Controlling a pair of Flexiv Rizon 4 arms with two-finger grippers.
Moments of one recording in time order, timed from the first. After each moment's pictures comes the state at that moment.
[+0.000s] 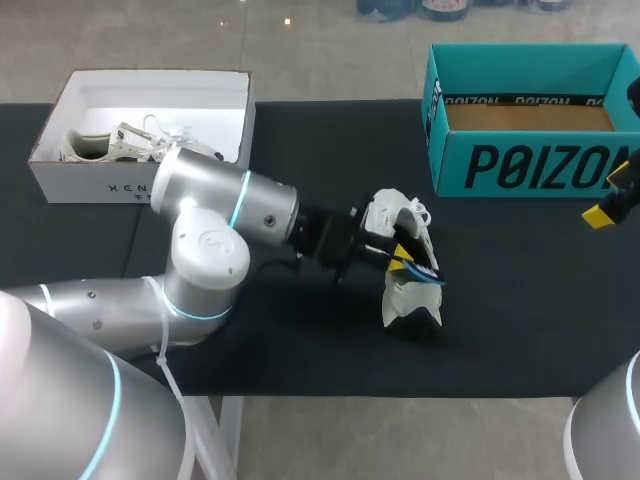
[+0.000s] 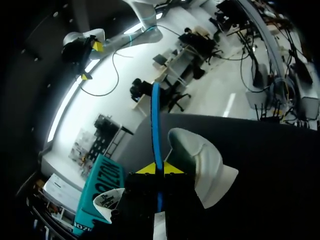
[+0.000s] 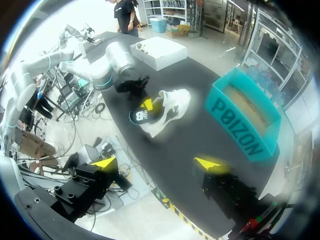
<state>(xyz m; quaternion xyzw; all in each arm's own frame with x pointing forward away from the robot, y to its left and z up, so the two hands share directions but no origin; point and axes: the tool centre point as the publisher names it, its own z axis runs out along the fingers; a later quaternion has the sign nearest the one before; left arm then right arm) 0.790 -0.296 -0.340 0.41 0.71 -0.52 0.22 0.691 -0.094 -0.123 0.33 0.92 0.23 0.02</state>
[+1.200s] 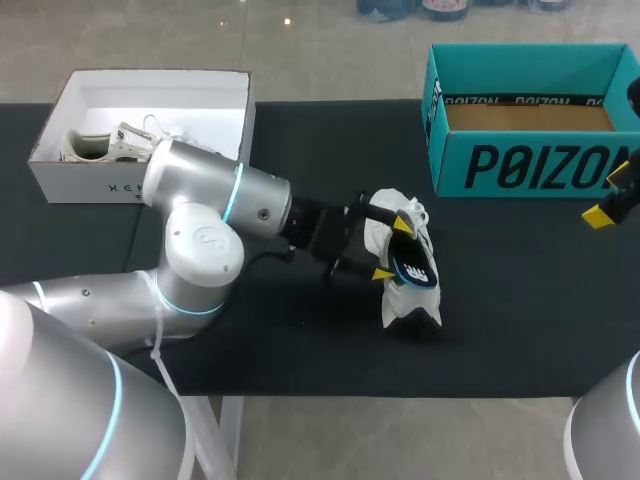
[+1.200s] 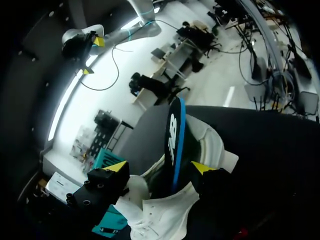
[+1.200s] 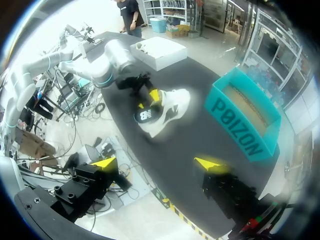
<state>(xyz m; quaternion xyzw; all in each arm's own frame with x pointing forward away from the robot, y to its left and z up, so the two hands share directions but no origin) 0.805 -0.283 -0.337 0.41 0.72 -0.50 0.23 0.691 -0.094 -0.122 0.33 0.92 0.23 0.02</state>
